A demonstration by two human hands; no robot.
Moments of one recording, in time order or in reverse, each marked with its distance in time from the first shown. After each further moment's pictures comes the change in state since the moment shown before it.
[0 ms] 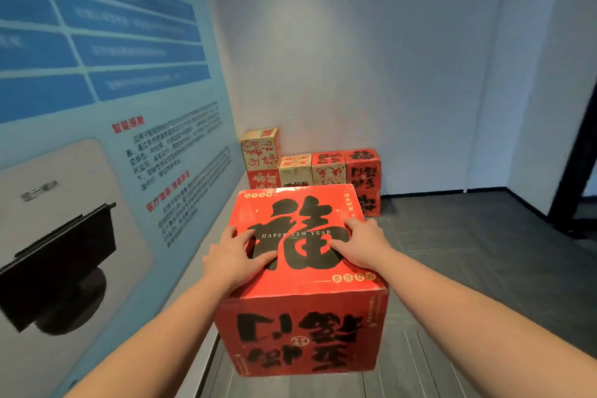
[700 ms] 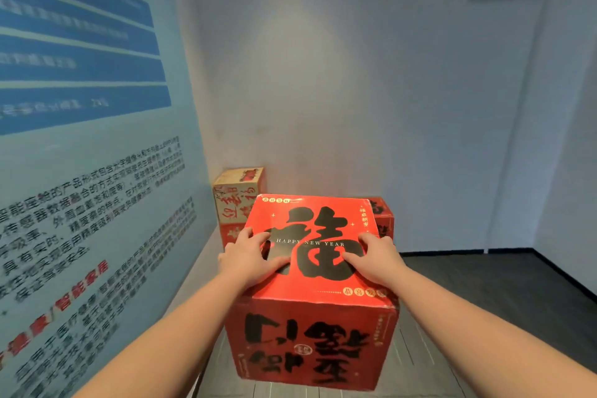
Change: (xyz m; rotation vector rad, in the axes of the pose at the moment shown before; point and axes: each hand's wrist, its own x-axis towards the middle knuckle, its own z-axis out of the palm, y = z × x) left_hand 0.547 0.060 0.045 -0.031 -0.041 0.091; right_hand 0.530 -0.016 -0.026 0.003 0.085 0.058
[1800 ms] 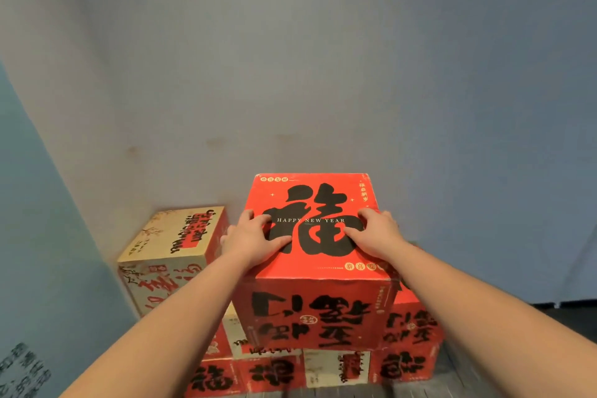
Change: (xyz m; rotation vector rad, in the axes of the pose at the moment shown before) left_hand 0.801 0.041 0.109 0.011 -0.009 0.042; right_hand 0.793 -0.020 0.020 -0.040 0.083 0.027
